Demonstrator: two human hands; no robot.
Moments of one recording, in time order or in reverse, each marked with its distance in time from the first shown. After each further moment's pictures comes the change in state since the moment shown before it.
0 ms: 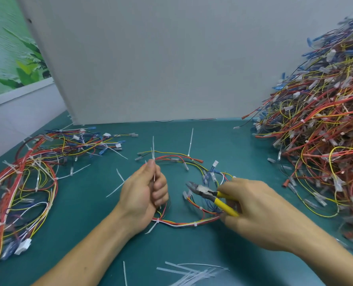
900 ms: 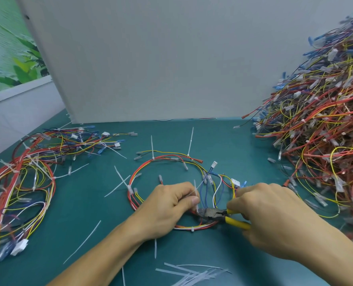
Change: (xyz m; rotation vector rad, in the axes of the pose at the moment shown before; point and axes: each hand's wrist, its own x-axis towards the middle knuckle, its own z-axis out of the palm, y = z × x) left_hand -0.008 -0.015 0.008 1.211 -0.415 0.329; right_hand -0.008 0.002 -0.009 -0.524 -0.148 -0.023
